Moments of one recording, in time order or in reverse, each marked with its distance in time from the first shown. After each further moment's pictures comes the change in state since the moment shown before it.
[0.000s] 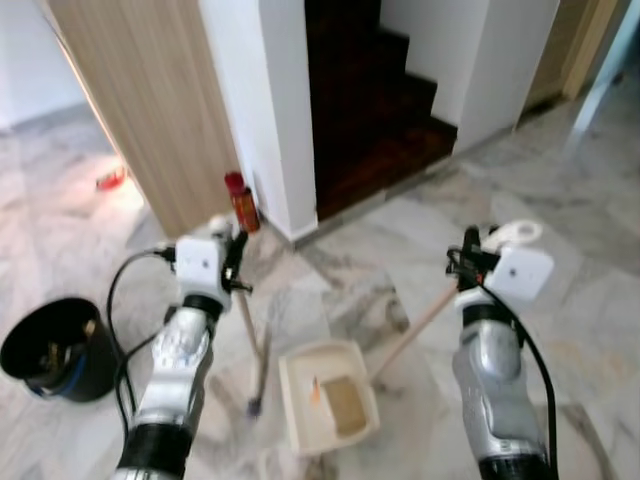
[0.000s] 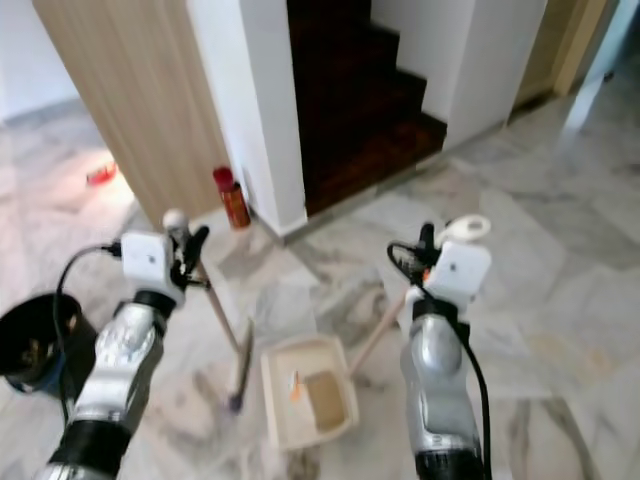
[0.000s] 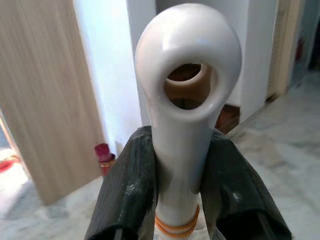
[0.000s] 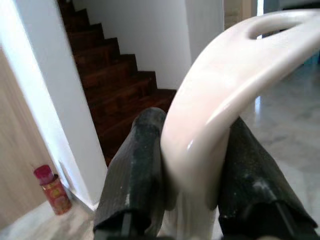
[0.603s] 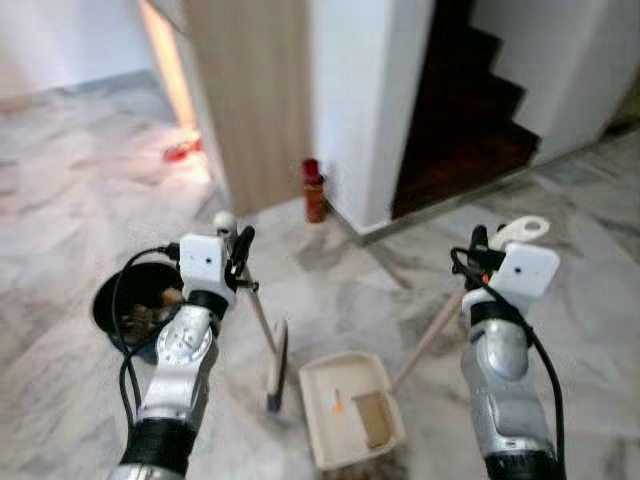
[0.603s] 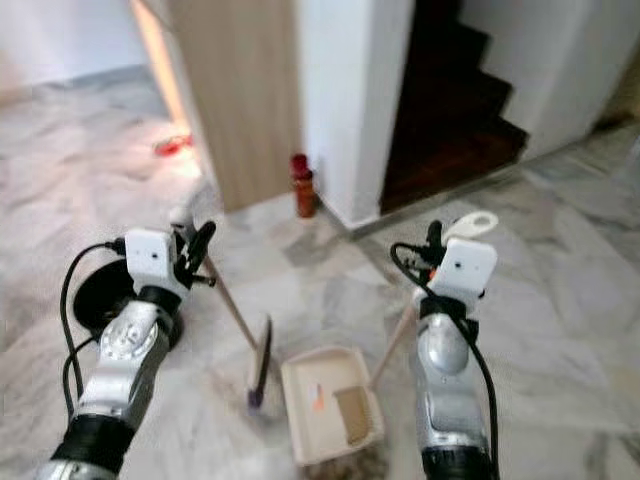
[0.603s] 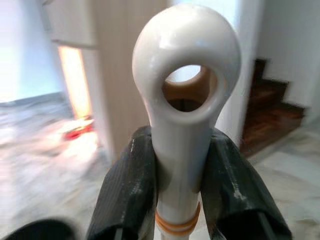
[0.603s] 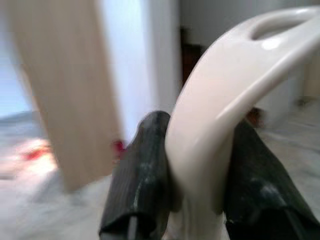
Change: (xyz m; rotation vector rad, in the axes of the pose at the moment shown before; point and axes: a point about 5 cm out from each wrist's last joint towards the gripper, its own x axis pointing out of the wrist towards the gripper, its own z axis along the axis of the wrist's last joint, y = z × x) left arm -0.005 0.014 -0.004 0.010 0.025 0.038; right arm 0.000 0.011 0.000 -0.024 0.001 0.043
